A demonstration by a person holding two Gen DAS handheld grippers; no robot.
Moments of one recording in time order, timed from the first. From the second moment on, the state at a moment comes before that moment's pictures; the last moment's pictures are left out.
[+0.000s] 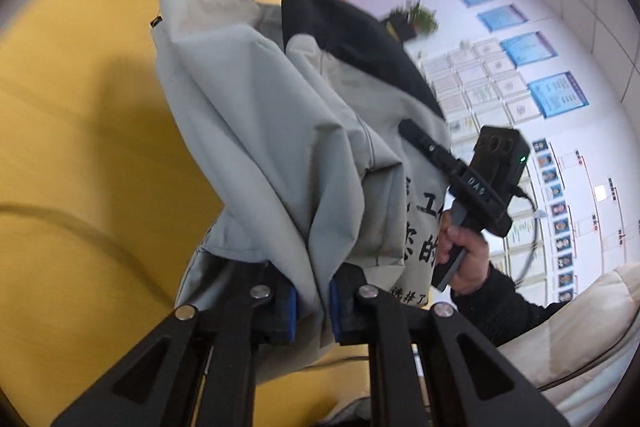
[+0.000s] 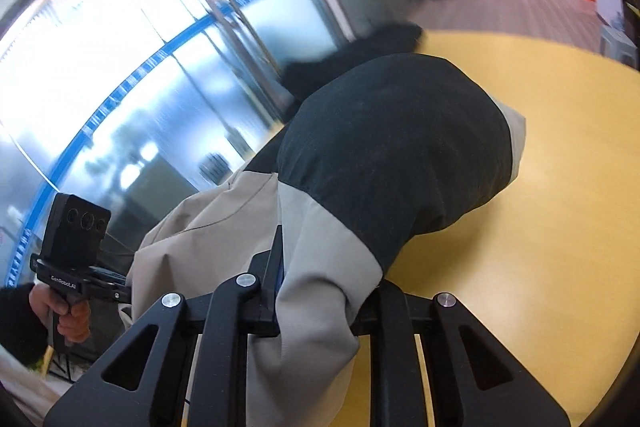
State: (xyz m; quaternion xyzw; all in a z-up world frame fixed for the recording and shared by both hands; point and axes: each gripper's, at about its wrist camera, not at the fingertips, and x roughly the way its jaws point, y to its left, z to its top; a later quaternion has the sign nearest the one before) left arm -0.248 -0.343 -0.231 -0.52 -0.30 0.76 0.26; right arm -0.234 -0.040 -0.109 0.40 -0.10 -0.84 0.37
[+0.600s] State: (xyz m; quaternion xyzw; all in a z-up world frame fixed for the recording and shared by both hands) left arm -0.341 -0.507 -0.386 -0.55 -0.34 0.74 0.17; right arm -0.372 -0.192 -0.270 0.56 -0.06 -0.78 0.26
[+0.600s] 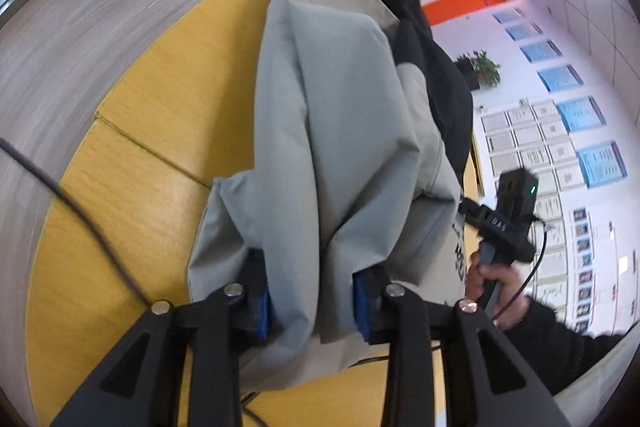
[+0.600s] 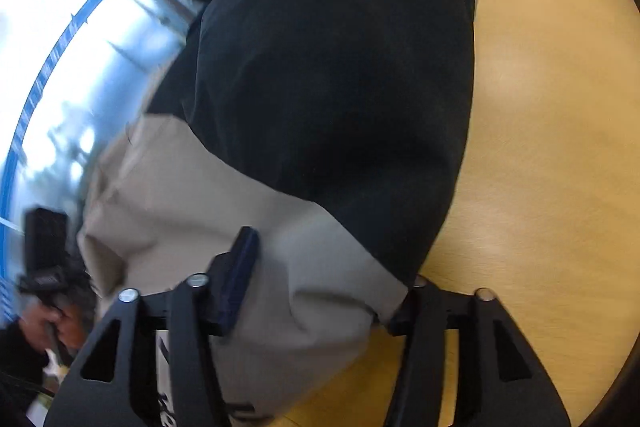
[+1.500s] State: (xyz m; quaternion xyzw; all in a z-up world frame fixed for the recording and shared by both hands) left arm -0.202 -0.555 -0.230 -0.48 -0.28 0.82 0.13; right arm -0.390 -0.333 -0.261 0.41 0.07 -0.77 0.48
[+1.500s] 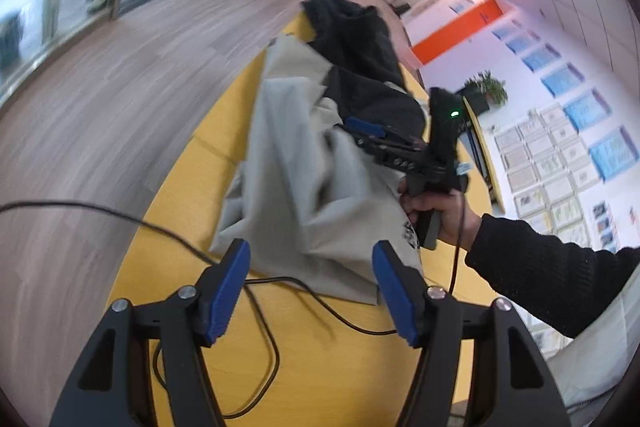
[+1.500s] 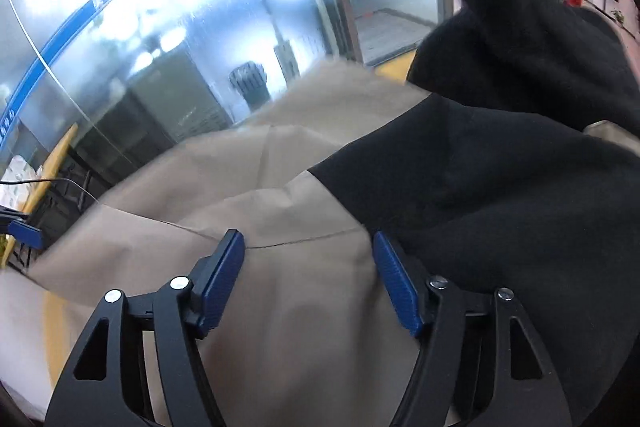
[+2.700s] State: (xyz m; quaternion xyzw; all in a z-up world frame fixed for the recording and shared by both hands) left arm -0.018 -0.216 -0.052 -0.46 -0.08 0.85 -0.24; right arm -0.098 -0.072 -0.056 0.43 0.16 -0.83 0.32
